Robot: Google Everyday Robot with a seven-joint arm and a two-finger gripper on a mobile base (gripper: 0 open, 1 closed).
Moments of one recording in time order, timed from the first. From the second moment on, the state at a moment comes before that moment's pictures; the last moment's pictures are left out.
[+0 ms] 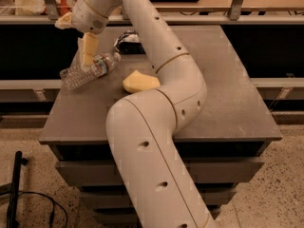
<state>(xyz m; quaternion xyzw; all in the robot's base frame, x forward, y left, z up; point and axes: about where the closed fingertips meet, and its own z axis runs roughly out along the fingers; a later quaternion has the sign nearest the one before) 0.691 0.224 0.910 -0.83 0.40 0.24 0.29</state>
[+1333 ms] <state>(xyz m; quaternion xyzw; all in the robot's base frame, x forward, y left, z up) 0.703 0.170 0.915 -0.86 0.44 0.12 0.22</state>
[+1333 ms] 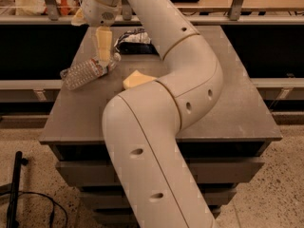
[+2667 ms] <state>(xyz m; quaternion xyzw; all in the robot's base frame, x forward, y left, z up) 0.680 0.141 0.873 -0.87 0.45 0.13 0.14</state>
